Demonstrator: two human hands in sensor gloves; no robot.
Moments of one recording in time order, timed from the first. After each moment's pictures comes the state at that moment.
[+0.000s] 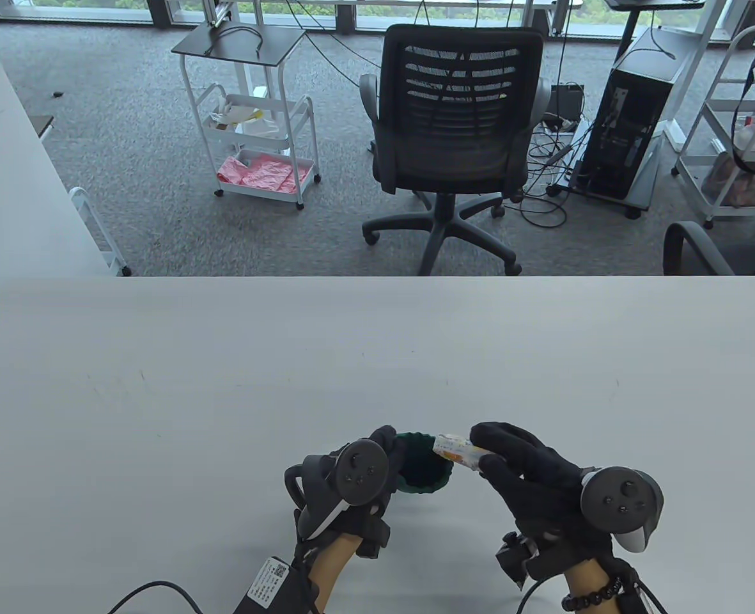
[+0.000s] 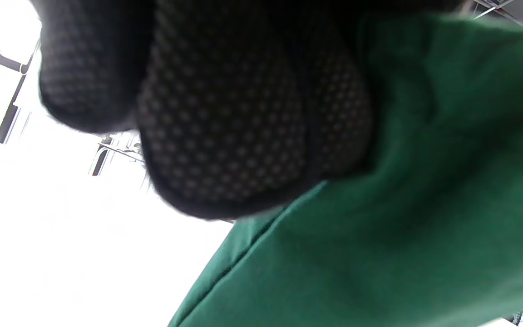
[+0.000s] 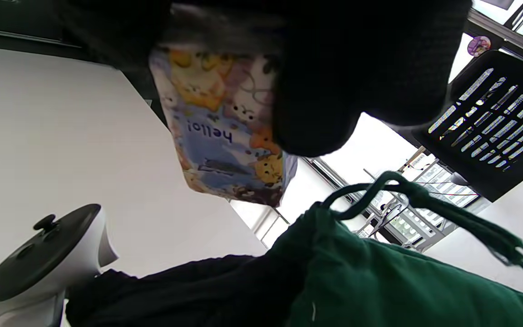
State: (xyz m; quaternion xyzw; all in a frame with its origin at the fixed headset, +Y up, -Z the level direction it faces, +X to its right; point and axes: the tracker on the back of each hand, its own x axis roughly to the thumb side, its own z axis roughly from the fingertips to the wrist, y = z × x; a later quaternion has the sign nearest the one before) left_hand -0.082 -0.653 -0.310 0.11 -0.09 0.19 0.97; right_hand 0.183 -0.640 -0.280 0.22 -0.19 0.84 0.46
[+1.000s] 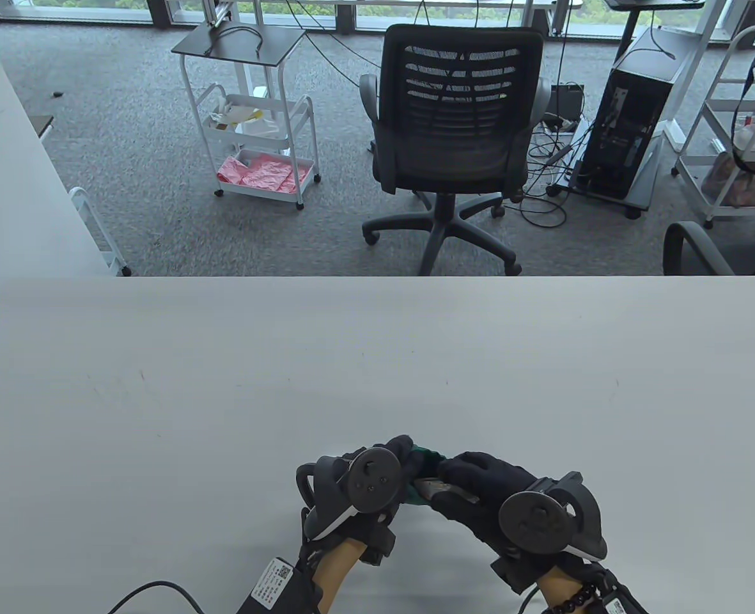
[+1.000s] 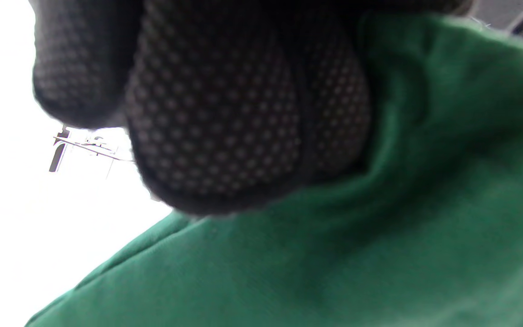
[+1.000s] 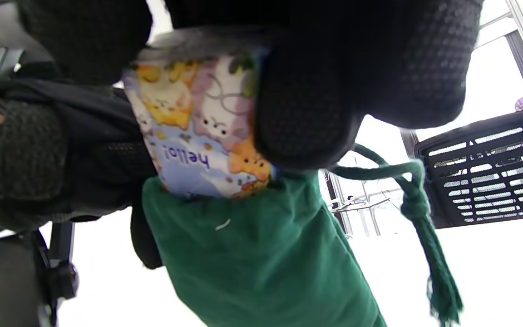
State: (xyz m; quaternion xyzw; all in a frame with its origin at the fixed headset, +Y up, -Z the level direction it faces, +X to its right) left_hand -0.068 -0.655 -0.306 0.11 -0.15 0.18 0.97; right_hand 0.134 -0.645 -0.271 0.27 -0.18 0.93 0.20
